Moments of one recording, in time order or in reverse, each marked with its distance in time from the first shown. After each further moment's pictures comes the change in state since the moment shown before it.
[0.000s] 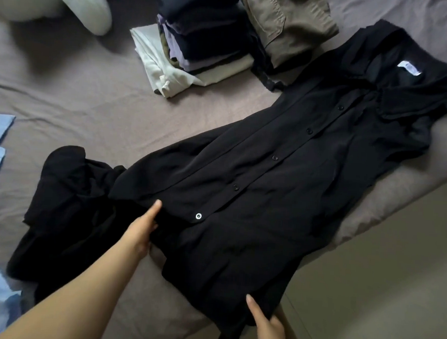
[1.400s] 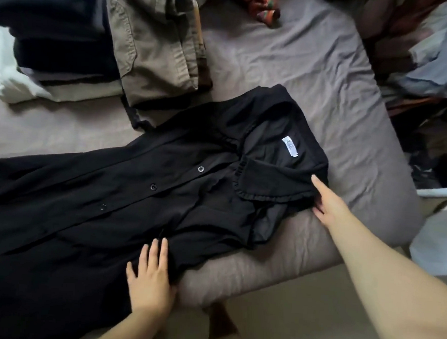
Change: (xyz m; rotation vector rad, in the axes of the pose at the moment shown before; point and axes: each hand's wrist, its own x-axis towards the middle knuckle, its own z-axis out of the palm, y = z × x) left_hand -0.092 -0.067 0.465 1.391 0.335 0.394; right_hand 0.180 -0.646 -0.252 -0.143 -0.061 -0.415
